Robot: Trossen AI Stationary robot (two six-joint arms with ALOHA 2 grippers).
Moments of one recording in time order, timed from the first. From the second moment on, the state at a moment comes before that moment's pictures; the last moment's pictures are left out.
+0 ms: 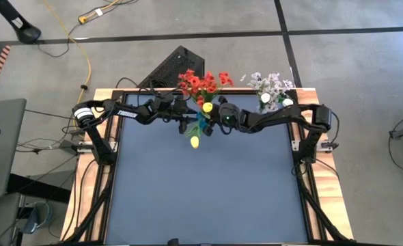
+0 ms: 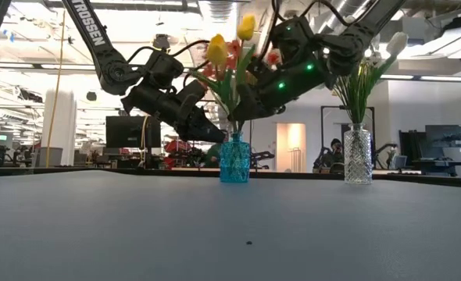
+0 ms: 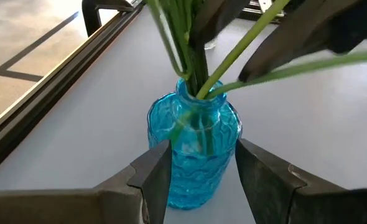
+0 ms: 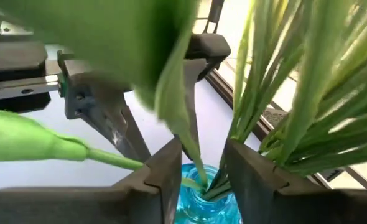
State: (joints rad) left arm 0.58 1.74 0.75 0.58 0.40 0.09; right arm -0.27 1.77 0.94 0.48 0.26 -0.07
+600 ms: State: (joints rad) left arm 0.58 1.74 0.75 0.59 0.41 0.07; right arm -0.26 1.60 0.94 0.18 0.26 -0.11
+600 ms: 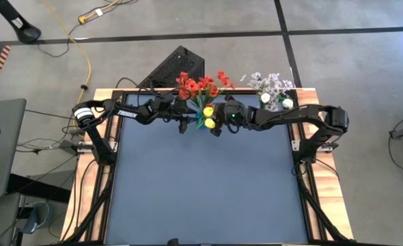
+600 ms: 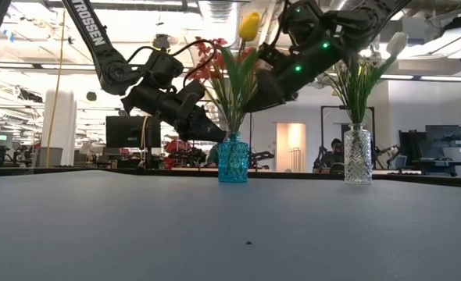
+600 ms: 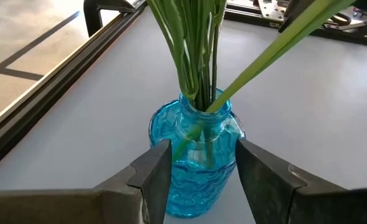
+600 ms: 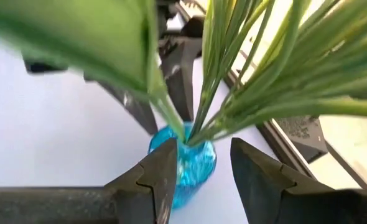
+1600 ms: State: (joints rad) left arm 0.46 1.04 0.67 -0.09 0.38 0.11; right arm -0.06 1.22 0.94 -0.39 0.23 0.08
